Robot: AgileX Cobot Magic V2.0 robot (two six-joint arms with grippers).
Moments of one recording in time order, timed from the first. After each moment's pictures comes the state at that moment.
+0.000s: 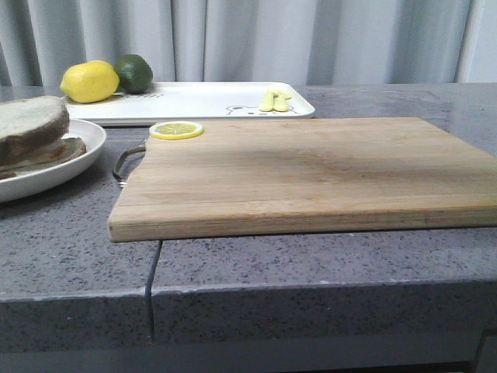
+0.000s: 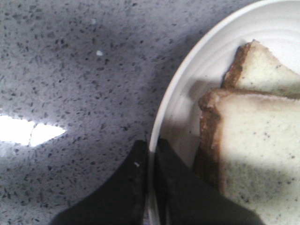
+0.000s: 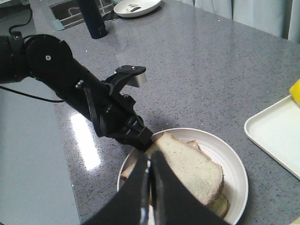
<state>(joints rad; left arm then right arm) 0.19 1.43 -1.00 -0.30 0.86 -0.03 0.67 1.55 -1.47 1.10 0.59 -0.93</state>
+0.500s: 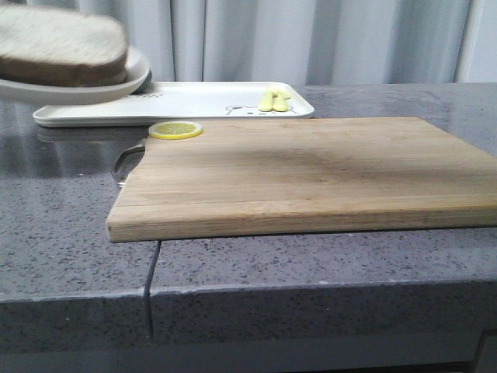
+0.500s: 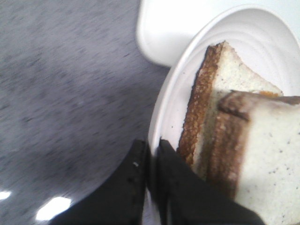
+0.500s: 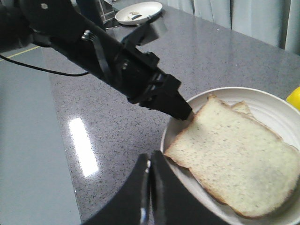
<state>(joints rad) 0.15 1.47 -1.28 -0.52 0.91 0.04 0.67 1.52 -1.47 1.10 0.59 -0.93</state>
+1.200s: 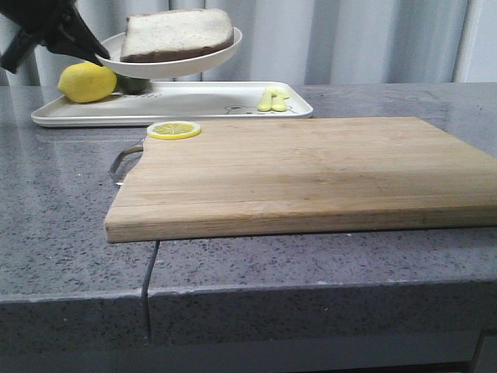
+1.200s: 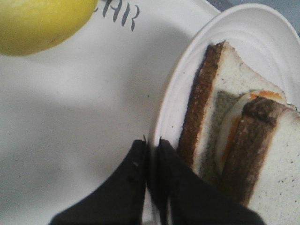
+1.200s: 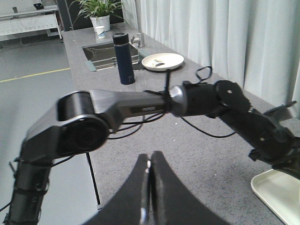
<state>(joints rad) 0.03 2.10 -1.87 -0.85 0.87 0.07 0.67 1.29 -1.47 1.09 0.67 -0.93</state>
